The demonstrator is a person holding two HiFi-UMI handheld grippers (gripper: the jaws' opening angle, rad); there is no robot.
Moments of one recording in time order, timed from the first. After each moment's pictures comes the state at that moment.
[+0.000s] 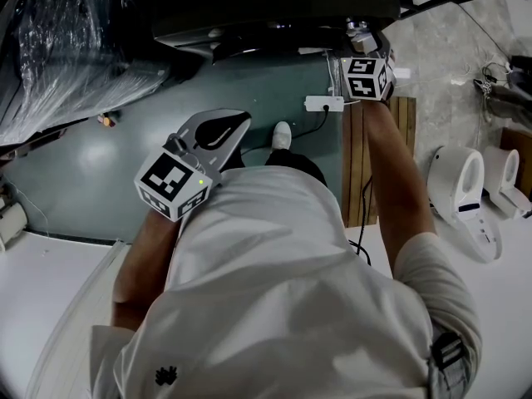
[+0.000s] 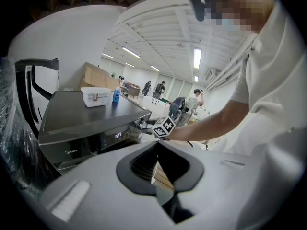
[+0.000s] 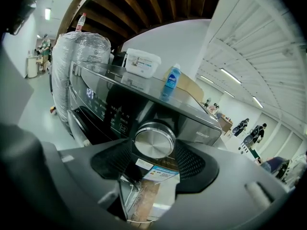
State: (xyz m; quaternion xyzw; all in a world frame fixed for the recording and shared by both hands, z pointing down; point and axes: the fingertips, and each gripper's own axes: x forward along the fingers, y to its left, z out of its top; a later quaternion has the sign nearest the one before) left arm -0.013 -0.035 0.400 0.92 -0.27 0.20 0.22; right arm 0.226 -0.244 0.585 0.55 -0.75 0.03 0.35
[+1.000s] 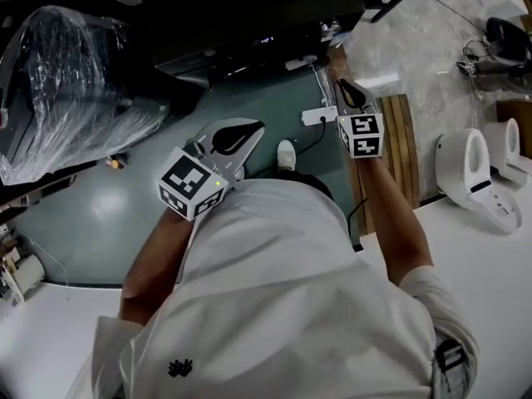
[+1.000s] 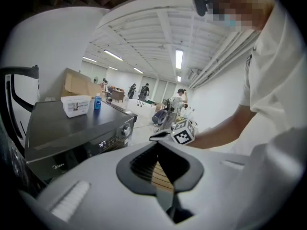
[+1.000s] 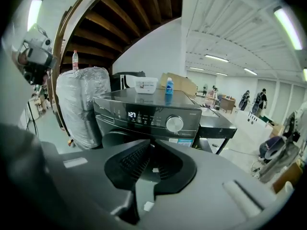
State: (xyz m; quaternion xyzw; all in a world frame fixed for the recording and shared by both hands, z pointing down) left arm 0.011 -0.005 0.379 0.95 -0.19 0.18 0.17; right arm 0.204 -0.082 0.517 0.57 -0.77 0.14 0.25
